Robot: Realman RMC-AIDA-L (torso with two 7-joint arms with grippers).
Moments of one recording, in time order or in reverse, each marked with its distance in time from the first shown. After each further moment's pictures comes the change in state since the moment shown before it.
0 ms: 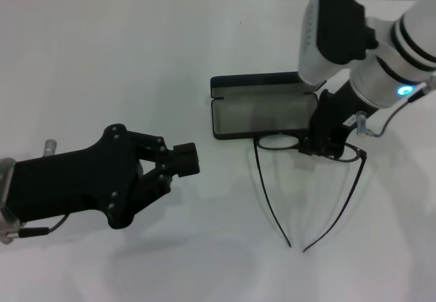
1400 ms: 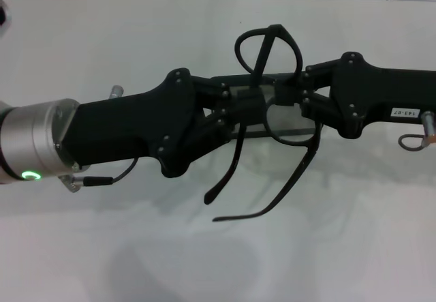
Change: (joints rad) left arm -0.278 -0.015 0.024 -0.259 -0.115 0.064 0.019; right arm -0.460 -0.003 0.293 0.048 1.016 -0.167 -0.611
